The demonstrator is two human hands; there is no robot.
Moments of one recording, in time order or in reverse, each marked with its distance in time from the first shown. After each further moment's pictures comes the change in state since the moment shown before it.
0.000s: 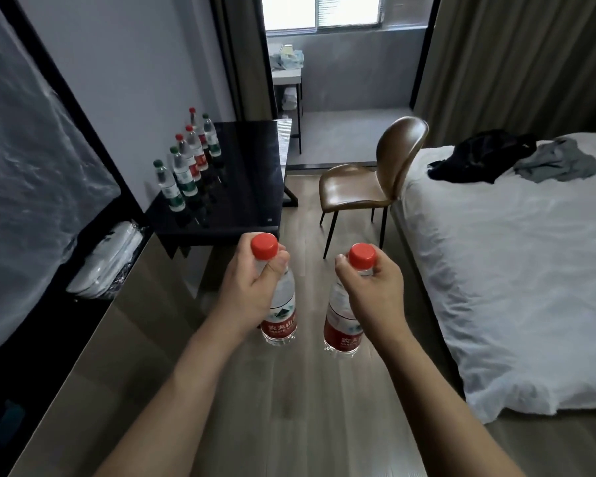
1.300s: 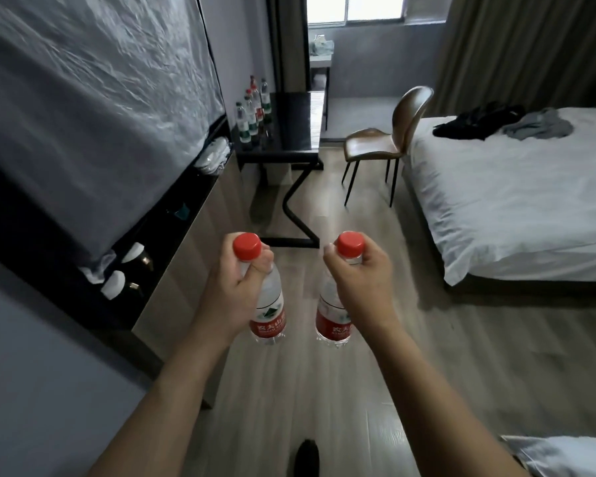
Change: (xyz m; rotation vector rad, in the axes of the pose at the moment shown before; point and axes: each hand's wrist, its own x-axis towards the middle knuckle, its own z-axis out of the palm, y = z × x) left_hand -0.604 0.157 -0.194 0.032 0.133 -0.063; right_hand -0.594 -0.156 -0.095 0.041 -0.081 -0.051
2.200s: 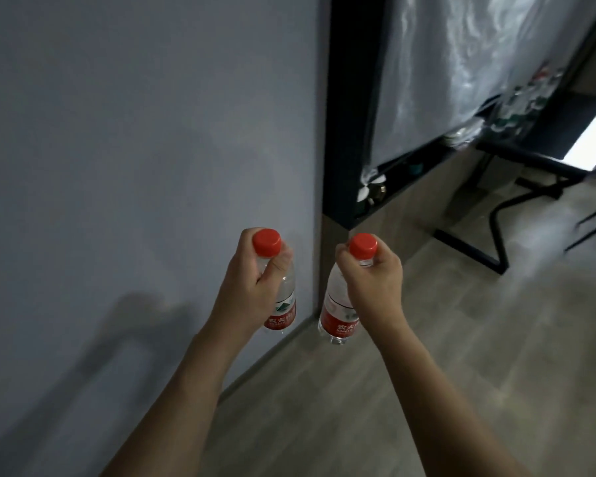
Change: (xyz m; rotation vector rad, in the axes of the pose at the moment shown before) left_hand -0.314 0.024 -0.245 0.289 0.595 -0.247; right_hand -0.292 -0.099 0.172 0.226 -0.692 -0.055
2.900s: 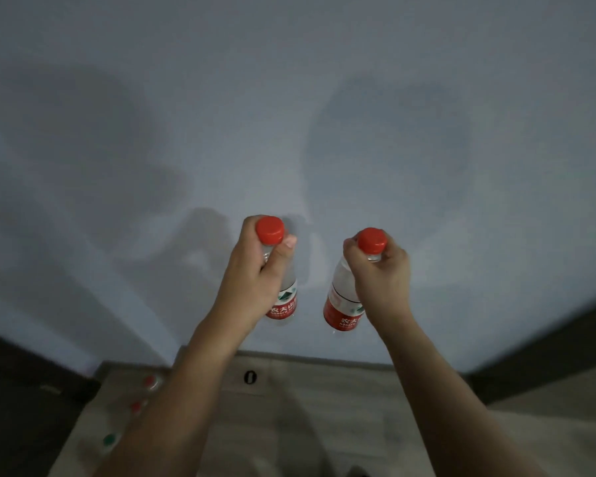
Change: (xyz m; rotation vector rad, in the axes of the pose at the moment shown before) left_hand -0.203 -0.069 -0.318 0.306 0.743 -0.305; right_hand -0.204 -0.085 0.322 0.202 -0.782 0.036
